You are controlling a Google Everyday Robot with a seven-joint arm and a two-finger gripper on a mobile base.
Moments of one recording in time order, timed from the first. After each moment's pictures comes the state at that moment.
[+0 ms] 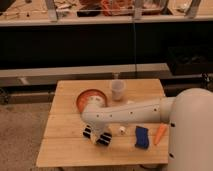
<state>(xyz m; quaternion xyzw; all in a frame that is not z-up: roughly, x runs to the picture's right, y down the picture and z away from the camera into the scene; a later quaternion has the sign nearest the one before) -0.015 0.272 0.811 -0.22 -0.29 -0.83 0.41</state>
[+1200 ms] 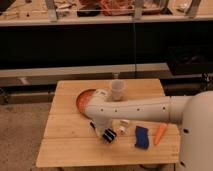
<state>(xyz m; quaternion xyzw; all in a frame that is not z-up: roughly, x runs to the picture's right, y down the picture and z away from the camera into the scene) 0.013 0.241 0.789 -0.22 -0.29 -0.82 0.44</state>
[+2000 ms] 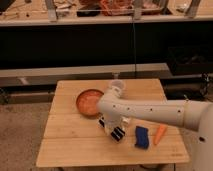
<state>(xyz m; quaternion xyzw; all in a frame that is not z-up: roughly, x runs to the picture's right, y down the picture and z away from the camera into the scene) 0.052 0.232 0.785 -0.23 -0.30 -0.80 0.47</state>
